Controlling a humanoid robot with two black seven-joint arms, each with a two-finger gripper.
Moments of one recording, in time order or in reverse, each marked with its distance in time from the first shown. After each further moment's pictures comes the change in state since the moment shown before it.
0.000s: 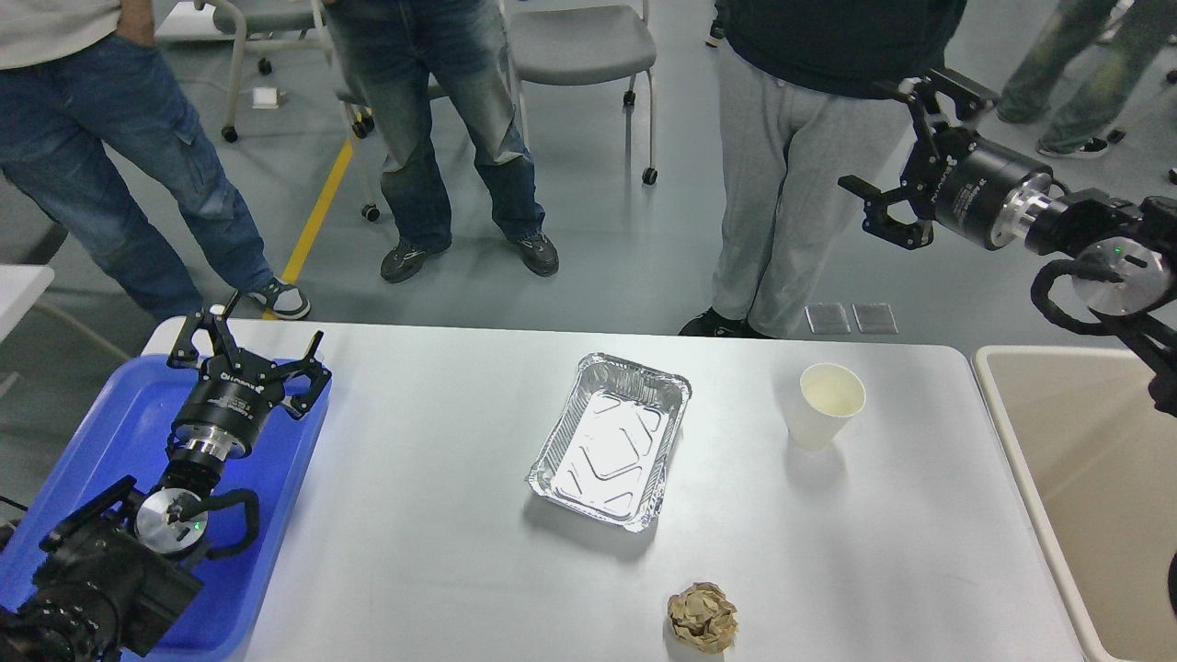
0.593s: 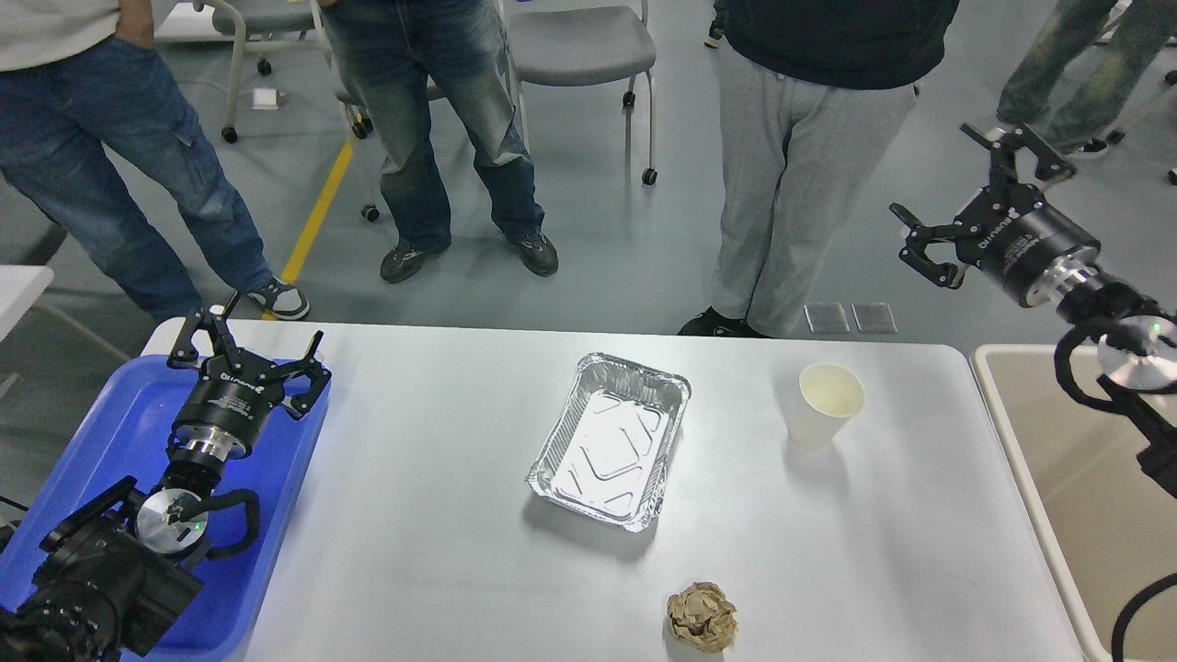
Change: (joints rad) left arm 0.000 0.000 0.000 0.000 0.000 0.000 0.000; right arm -0.340 0.054 0.413 -0.075 0.050 0.069 0.011
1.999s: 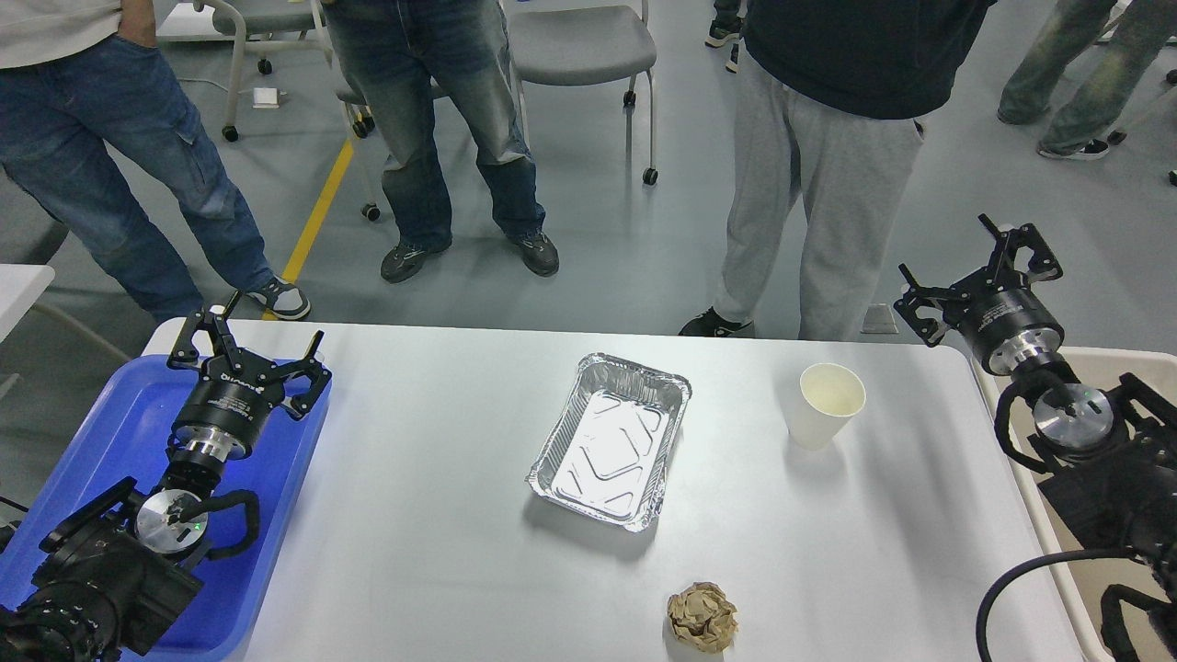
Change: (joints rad) left arm 0.000 0.000 0.000 0.000 0.000 0.000 0.000; right arm -0.040 0.294 0.245 -0.489 0.055 0.071 0.011
